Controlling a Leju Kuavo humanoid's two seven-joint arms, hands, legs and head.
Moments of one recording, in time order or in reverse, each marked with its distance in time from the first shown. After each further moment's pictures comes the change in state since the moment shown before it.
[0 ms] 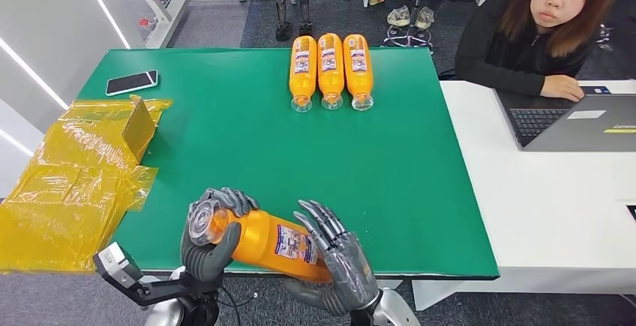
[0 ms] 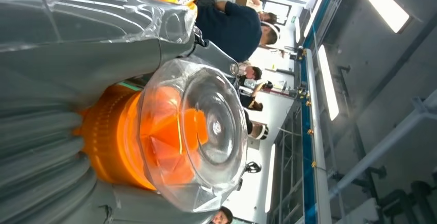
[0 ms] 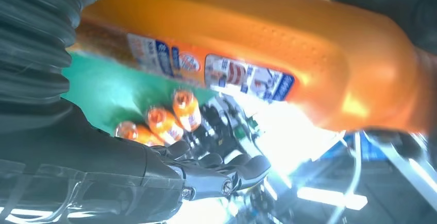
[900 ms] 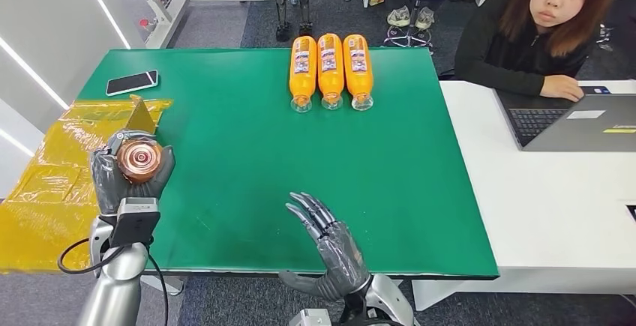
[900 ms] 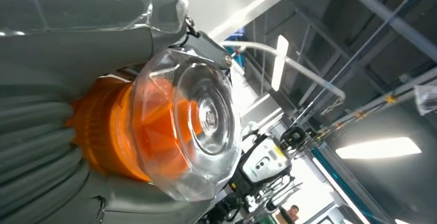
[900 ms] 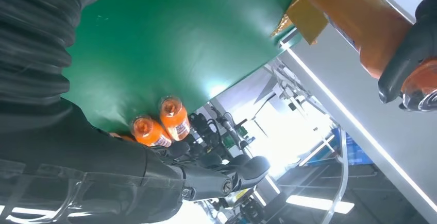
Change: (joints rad) left arm -0.267 0.152 0.269 0.156 -0.821 0.709 -0.056; right arm -0.140 0.009 0.060 0.178 -0.136 -0.027 -0.082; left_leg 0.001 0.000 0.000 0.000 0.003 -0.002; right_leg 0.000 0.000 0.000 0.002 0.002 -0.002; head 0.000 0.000
